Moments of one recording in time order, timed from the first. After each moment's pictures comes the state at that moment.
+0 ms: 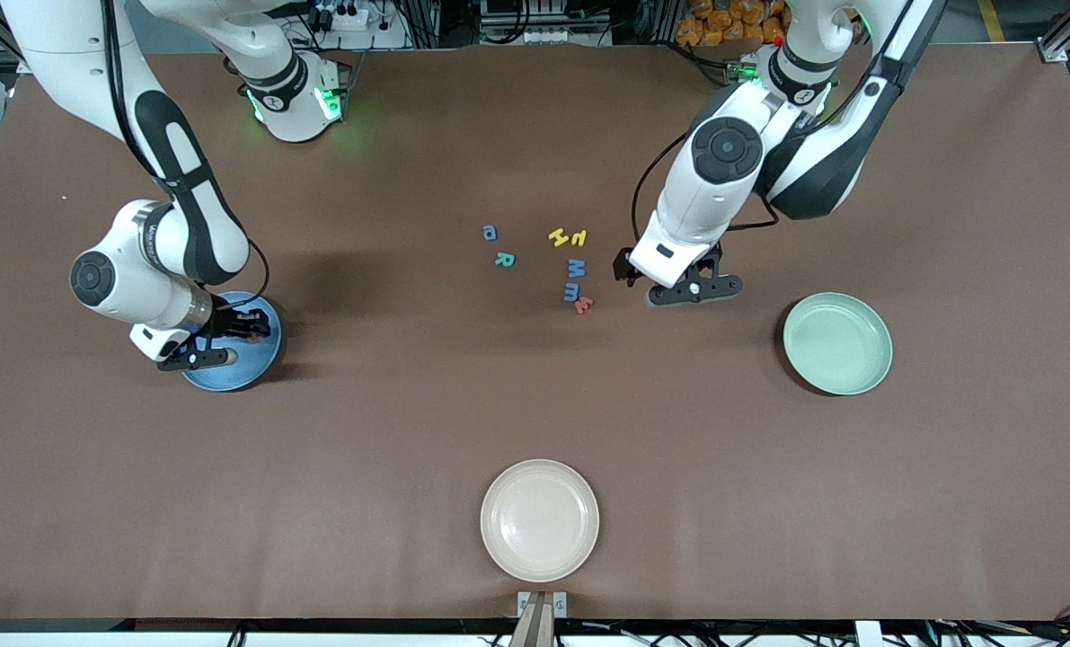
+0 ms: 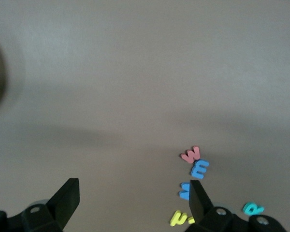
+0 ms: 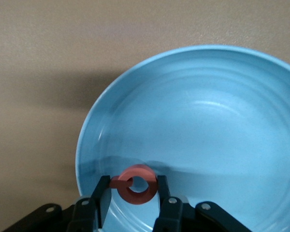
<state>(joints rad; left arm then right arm) -0.11 0.26 -0.53 -1.94 0.09 2.14 -0.90 0.19 0.39 -0.24 -2.22 0.30 2.45 -0.38</state>
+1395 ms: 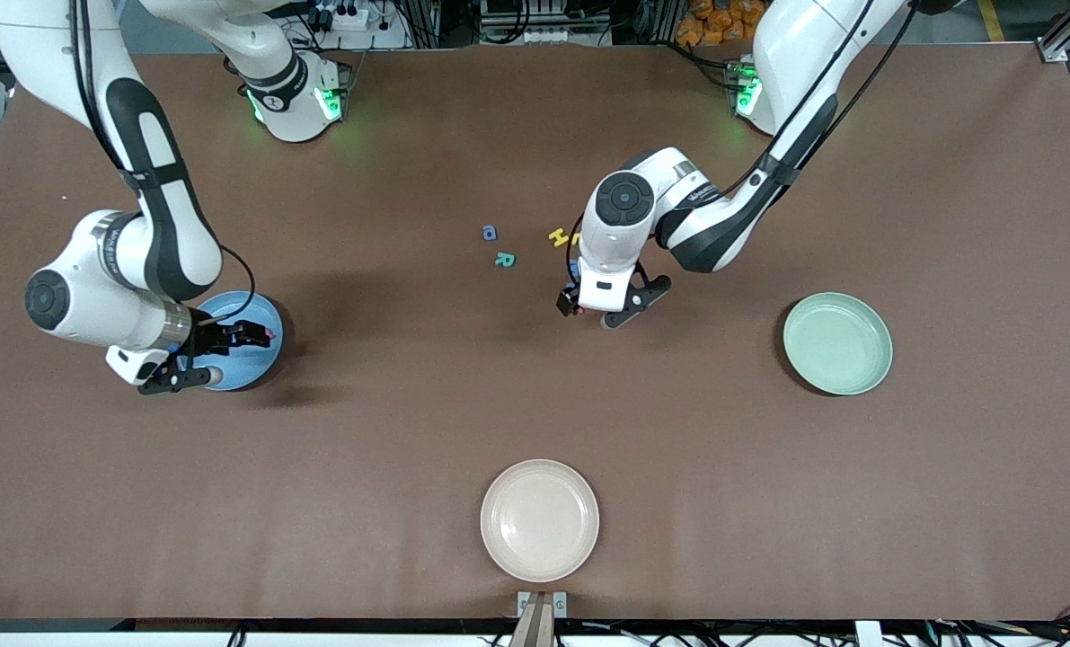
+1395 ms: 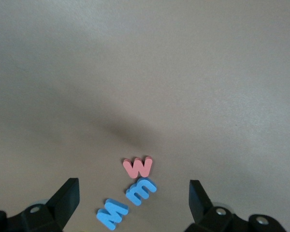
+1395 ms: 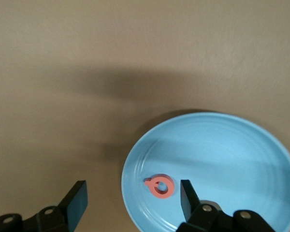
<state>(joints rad) -0.26 0.57 -0.53 -1.87 0.29 2.36 -1.56 0.19 0.38 -0.25 -1.96 0.29 2.16 -0.39</state>
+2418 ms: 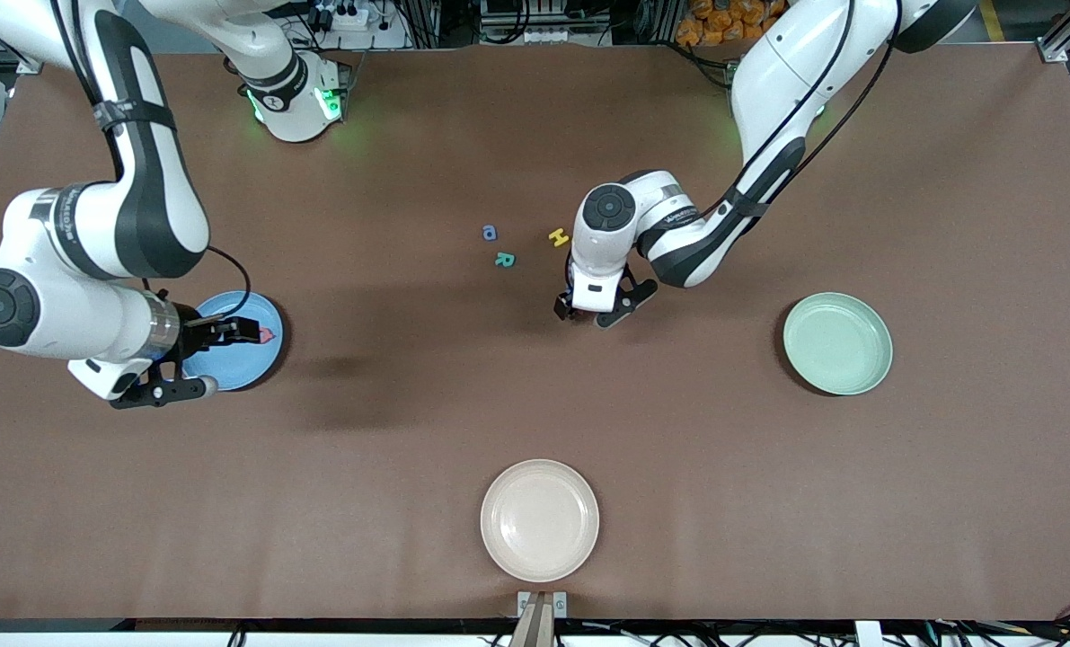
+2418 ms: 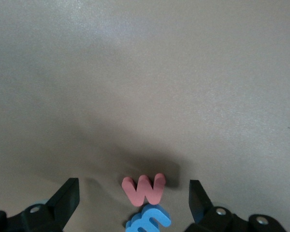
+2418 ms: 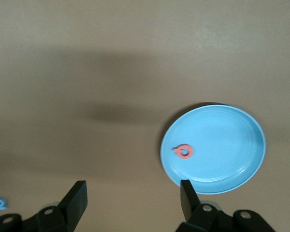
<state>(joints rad) -0.27 0.68 -0.52 -1.91 0.49 2.48 -1.72 0.21 0.35 -0.12 -1.63 0.11 1.77 -0.04</state>
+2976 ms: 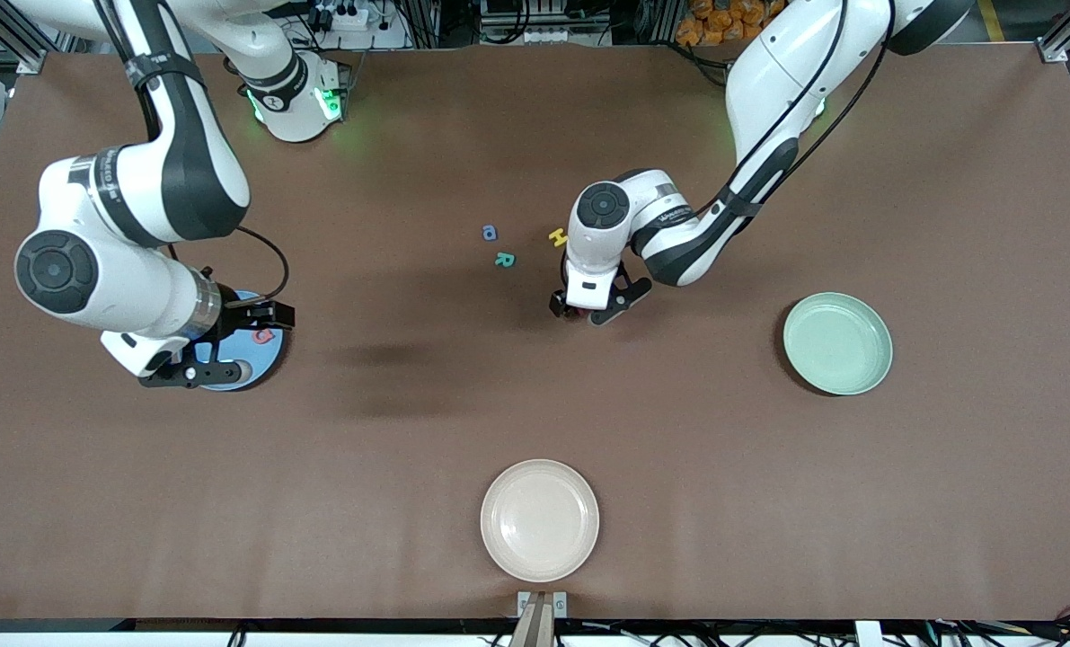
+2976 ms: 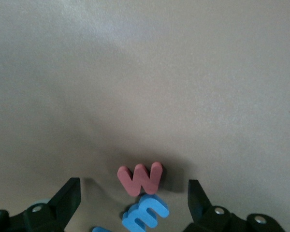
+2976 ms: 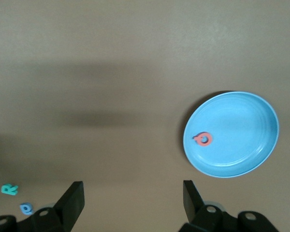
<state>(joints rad) -0.29 0.69 -0.52 -1.91 0.49 2.48 -1.72 0.22 0.31 -0.01 -1.63 0.05 1.74 0.16</state>
